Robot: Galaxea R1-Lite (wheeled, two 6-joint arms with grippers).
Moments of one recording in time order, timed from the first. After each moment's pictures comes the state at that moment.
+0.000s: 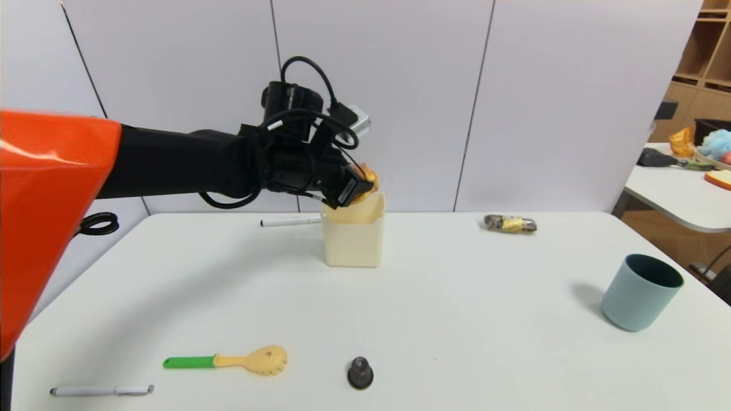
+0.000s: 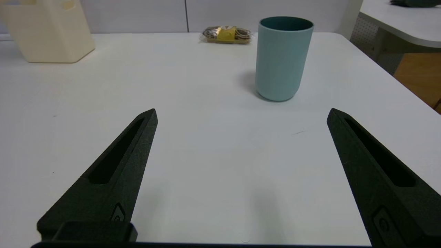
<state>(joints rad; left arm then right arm) -0.50 2.10 -1.72 0.00 -0.20 0.42 0.00 0.00 0.00 0.00 0.00 0.00</state>
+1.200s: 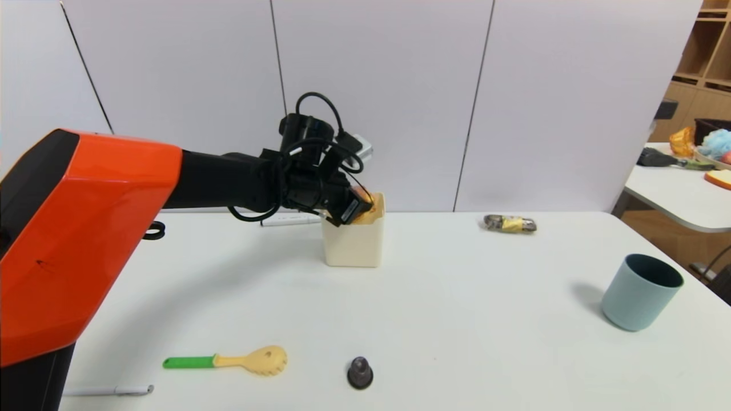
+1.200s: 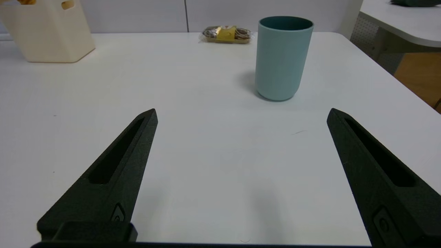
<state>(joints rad) -0.48 2.20 -1.75 0.01 -0.20 0.42 0.00 0.00 0.00 0.00 0.00 0.00</state>
